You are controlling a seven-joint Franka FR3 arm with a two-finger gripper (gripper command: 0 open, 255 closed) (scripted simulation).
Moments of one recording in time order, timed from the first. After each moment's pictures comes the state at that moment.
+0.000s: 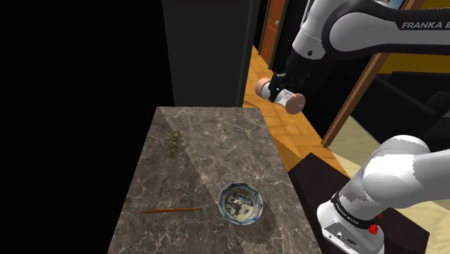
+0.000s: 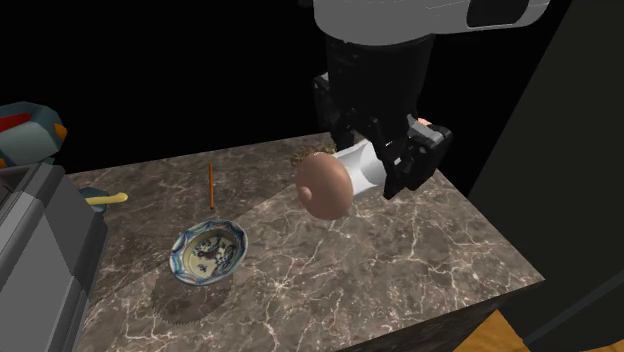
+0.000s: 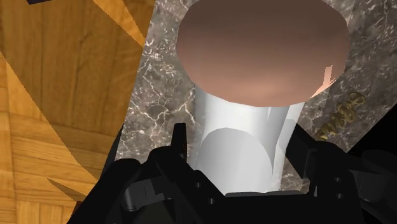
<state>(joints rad) 0.02 -0.80 0.10 -2.56 0.08 1.97 0.26</state>
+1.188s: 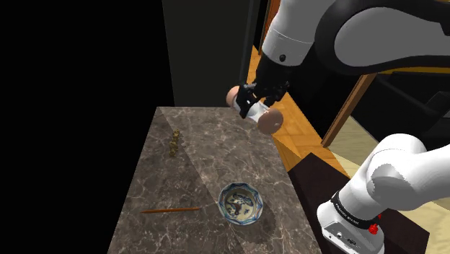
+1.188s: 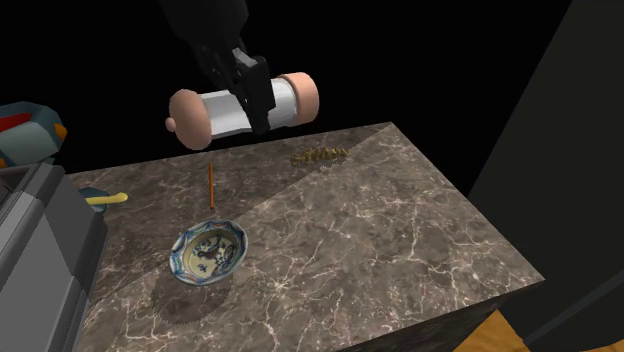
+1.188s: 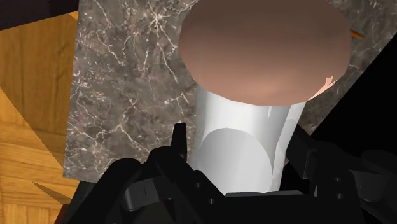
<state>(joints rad) 0.12 -0.73 0.40 -2.41 0.21 1.91 0.59</state>
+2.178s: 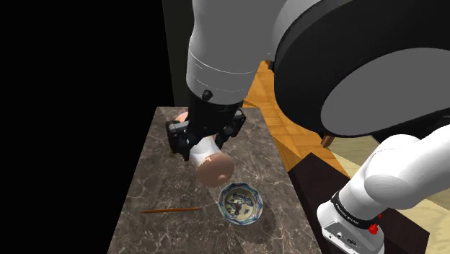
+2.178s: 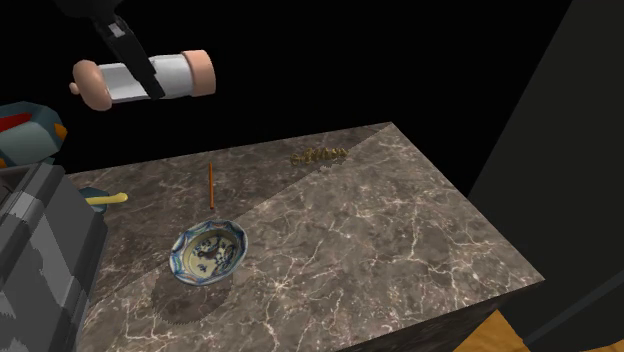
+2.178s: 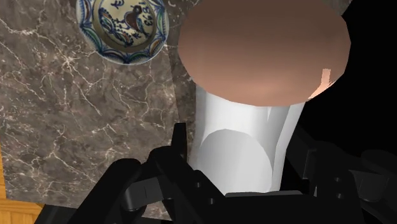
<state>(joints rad) 0.07 -0.42 0.81 -2.08 0.18 1.93 1.00</state>
